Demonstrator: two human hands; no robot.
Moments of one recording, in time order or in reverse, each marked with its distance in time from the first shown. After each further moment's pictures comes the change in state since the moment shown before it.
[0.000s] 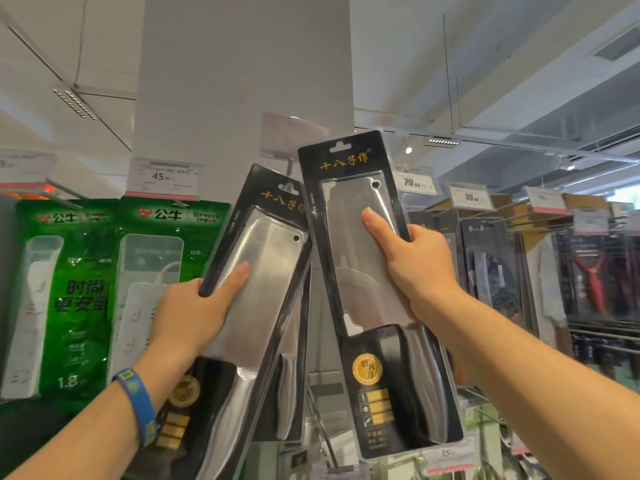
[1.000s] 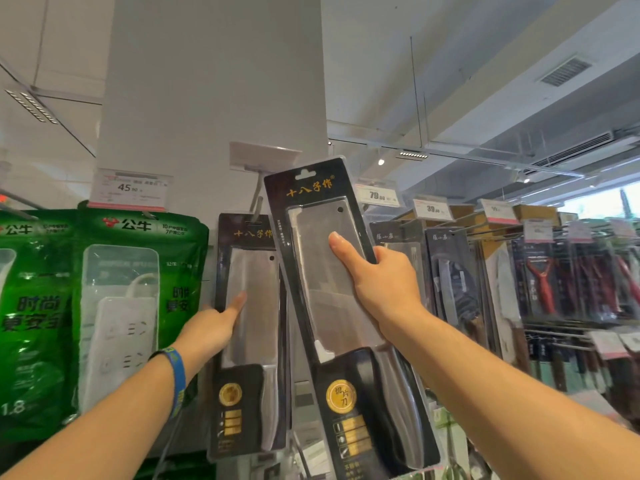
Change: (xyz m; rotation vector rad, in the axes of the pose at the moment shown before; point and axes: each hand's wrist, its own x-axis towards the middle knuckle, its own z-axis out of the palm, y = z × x) left_hand 0.022 -0.003 0.067 0.157 -0.367 -0.362; right_hand -0.015 0.003 -0.002 -0.099 0.010 0.023
